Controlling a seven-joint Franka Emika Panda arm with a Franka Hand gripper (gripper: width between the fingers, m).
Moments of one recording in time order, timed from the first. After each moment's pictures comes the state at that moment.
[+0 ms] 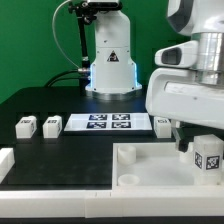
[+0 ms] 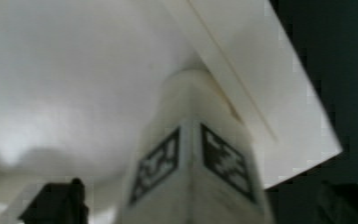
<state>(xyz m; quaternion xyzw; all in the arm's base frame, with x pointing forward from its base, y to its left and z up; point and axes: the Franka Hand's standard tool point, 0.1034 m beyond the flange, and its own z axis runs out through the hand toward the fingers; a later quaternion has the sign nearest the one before) 0.639 0.123 0.069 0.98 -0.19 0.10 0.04</state>
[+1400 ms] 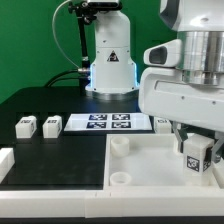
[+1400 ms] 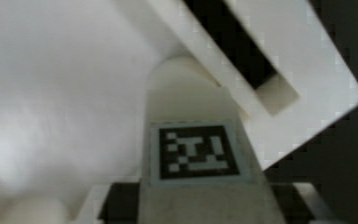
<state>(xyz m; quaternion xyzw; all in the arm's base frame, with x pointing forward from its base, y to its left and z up) 0.643 0.102 0.070 0.88 -0.48 0.05 -0.01</state>
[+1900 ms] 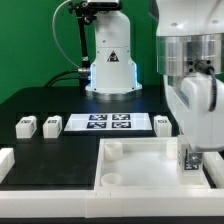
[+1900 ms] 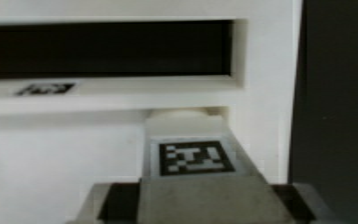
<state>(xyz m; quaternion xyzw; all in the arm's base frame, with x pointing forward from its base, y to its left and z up) 0.640 0.095 0.067 0.66 -0.75 0.00 -0.03</state>
